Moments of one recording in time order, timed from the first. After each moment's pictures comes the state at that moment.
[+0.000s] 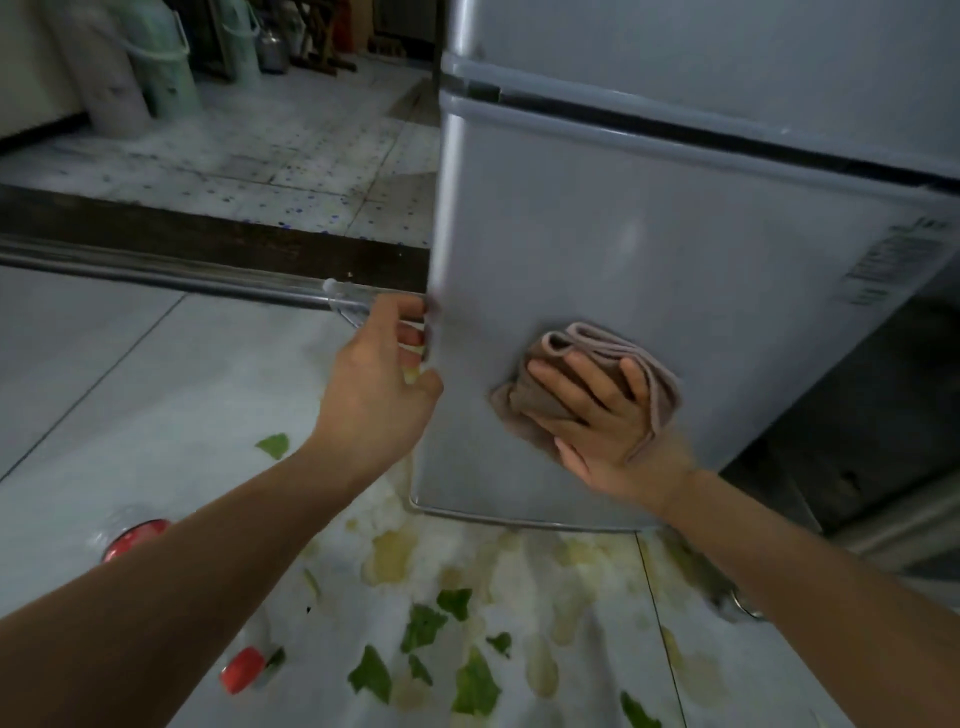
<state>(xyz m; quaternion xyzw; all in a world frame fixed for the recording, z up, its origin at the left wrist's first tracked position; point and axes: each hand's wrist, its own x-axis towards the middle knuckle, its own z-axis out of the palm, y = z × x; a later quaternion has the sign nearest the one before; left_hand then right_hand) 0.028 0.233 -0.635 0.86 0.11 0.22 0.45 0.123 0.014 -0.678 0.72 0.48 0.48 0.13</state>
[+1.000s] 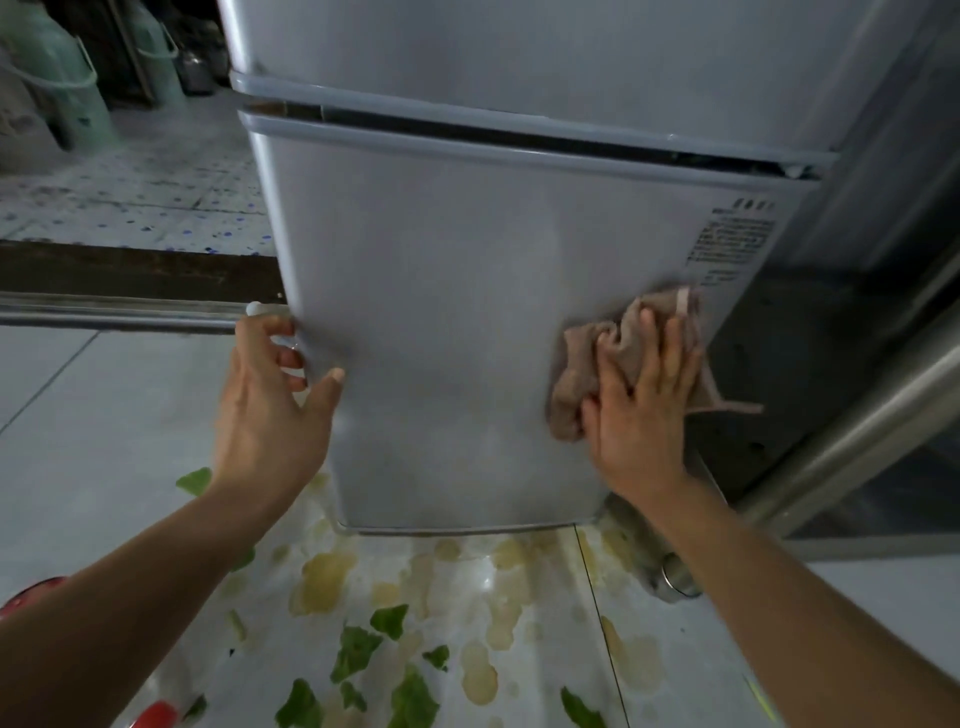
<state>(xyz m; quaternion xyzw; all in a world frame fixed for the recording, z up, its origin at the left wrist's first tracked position) 0.041 0.214 -0.655 0.85 0.15 0.31 0.40 0.141 -0.074 -0.690 0.85 0.25 0.47 -0.04</state>
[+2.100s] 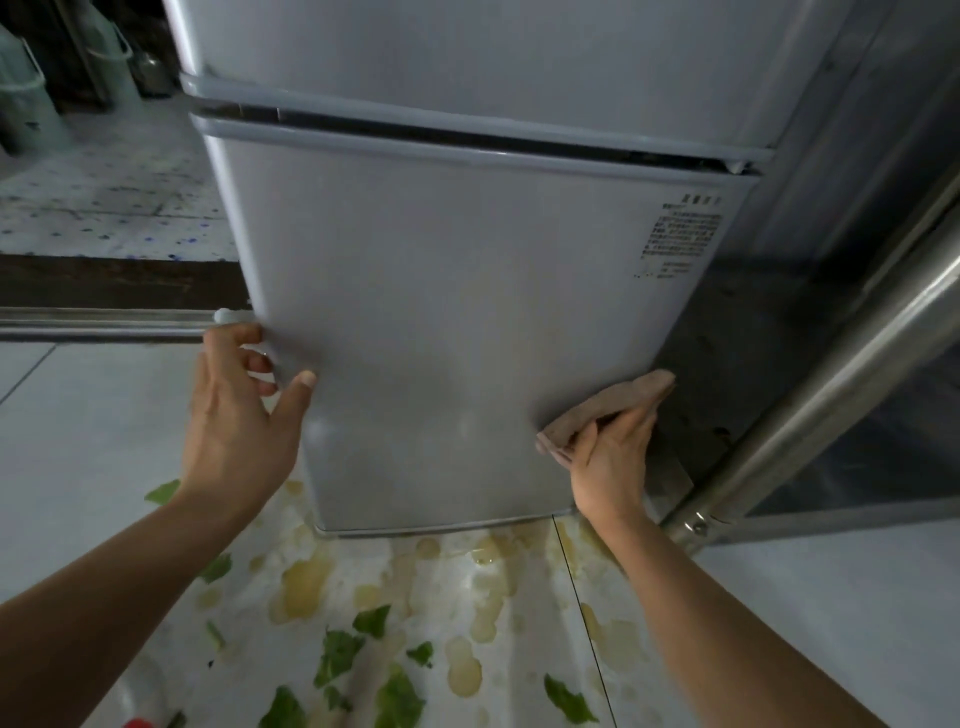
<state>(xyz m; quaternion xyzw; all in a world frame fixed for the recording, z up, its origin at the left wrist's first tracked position) 0.043 0.217 -0.659 0.85 0.14 0.30 0.40 0.108 -0.074 -0.724 0.89 0.01 0.25 -0.39</state>
